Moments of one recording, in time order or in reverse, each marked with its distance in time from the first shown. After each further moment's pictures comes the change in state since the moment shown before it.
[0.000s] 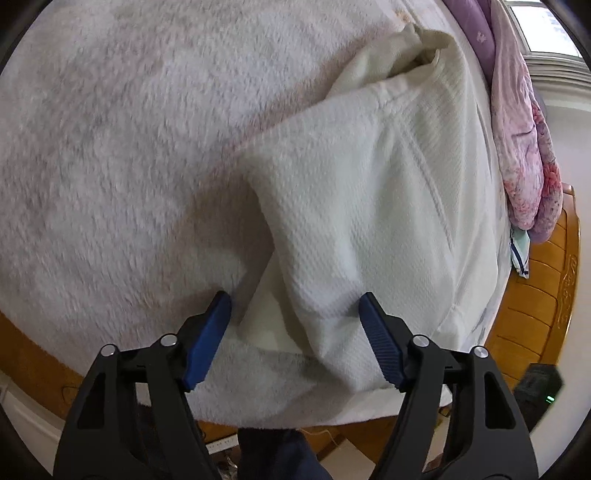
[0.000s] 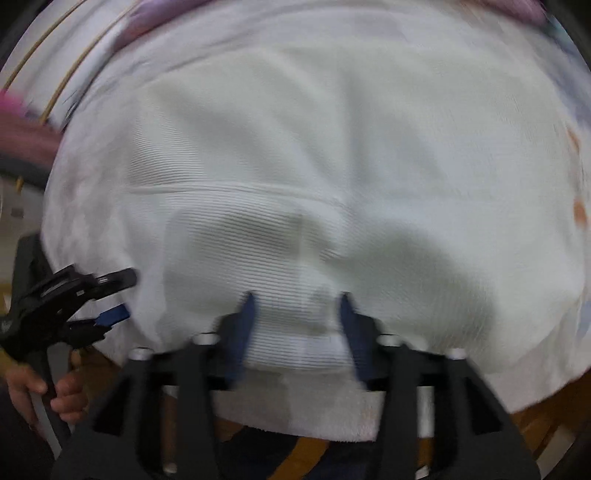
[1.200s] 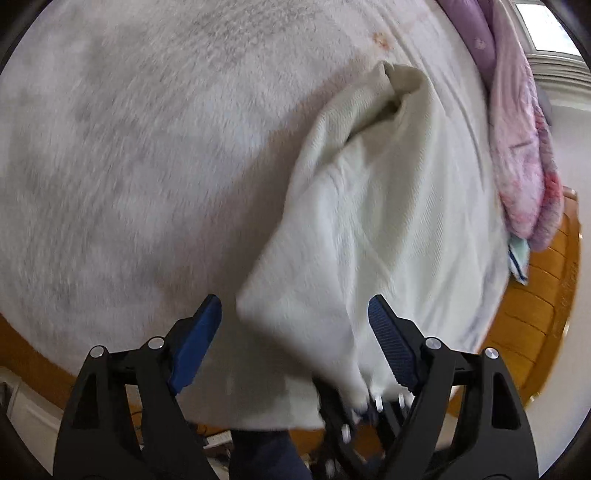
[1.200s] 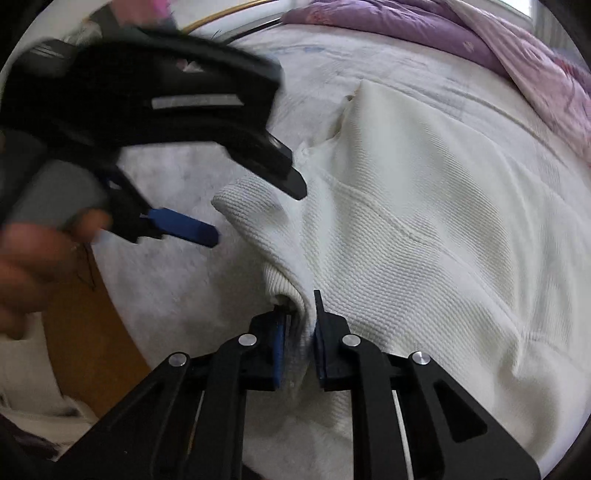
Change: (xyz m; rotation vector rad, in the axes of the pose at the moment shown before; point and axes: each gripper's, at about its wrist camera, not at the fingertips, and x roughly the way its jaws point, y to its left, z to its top) left arm -0.028 -0.047 0.063 -0.004 0.006 0.045; right arm 0.054 0.086 0.001 -0.399 -0.144 0.154
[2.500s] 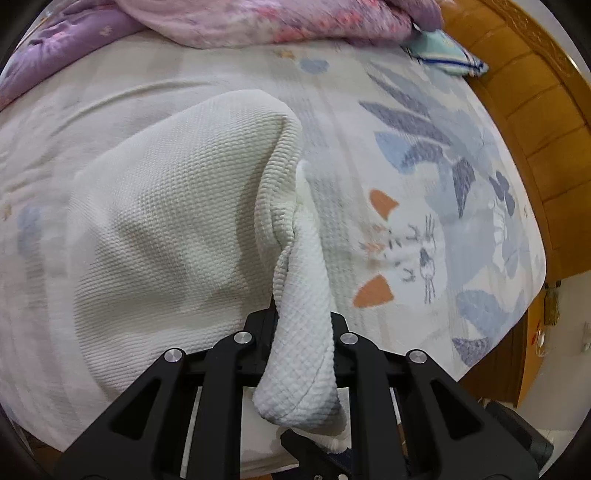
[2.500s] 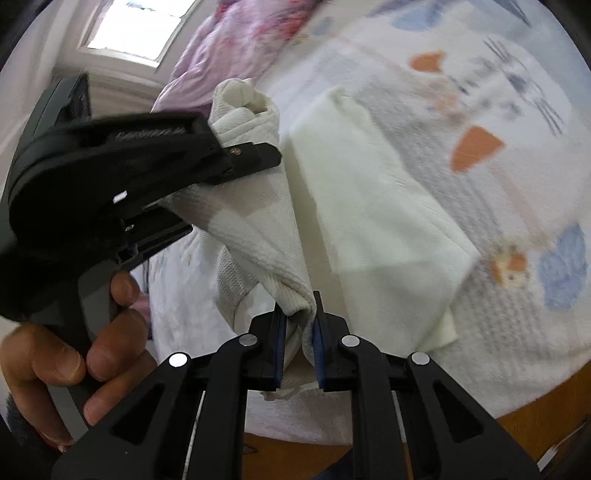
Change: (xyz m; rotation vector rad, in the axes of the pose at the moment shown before) left arm 0.179 -0.422 -0.232 0.870 -0.083 0.204; right arm -0.180 -0.317 -0.175 1.081 -0.261 0.210
